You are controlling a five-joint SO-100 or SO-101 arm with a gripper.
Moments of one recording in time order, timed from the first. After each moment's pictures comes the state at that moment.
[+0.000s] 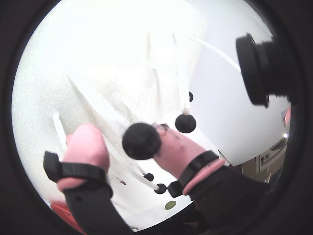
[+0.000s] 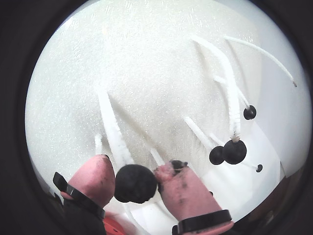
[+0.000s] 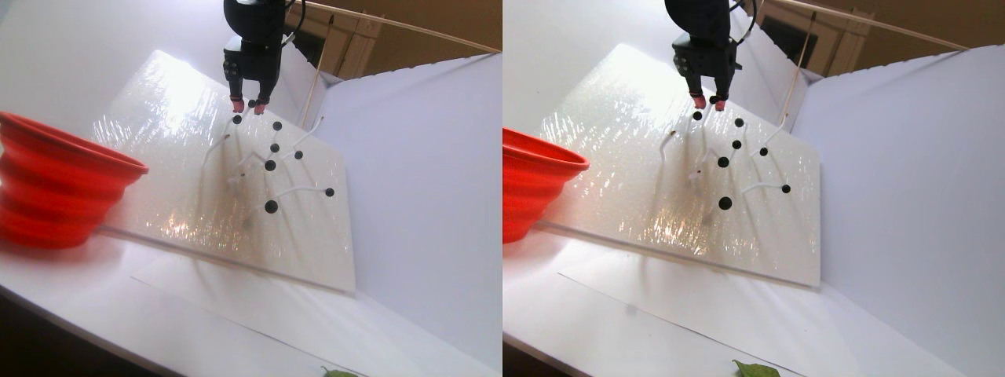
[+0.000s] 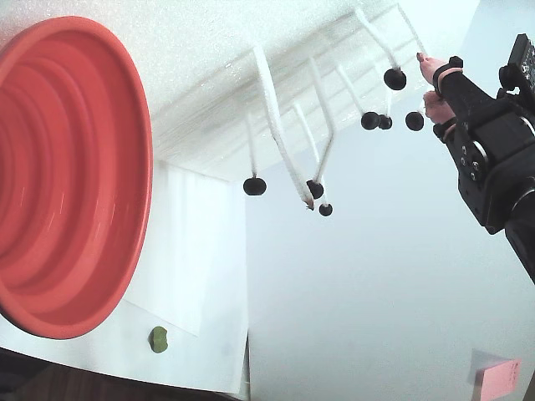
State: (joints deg) arm 4.8 79.6 79.5 16.0 -77.7
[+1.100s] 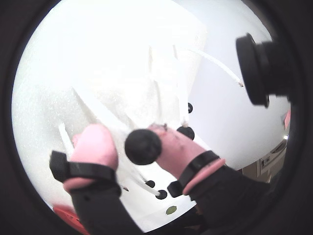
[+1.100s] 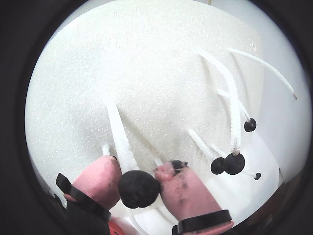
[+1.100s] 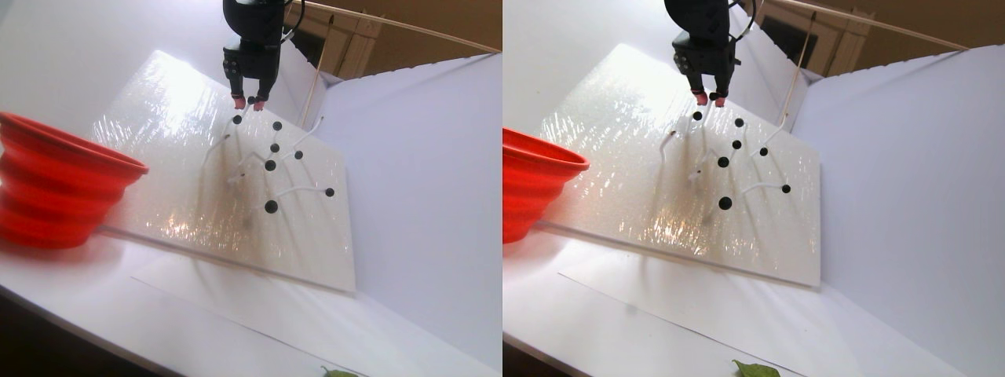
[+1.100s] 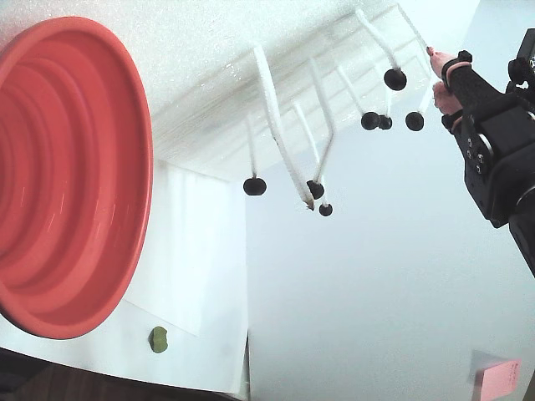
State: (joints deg) arm 4.7 79.6 79.5 12.9 -78.4
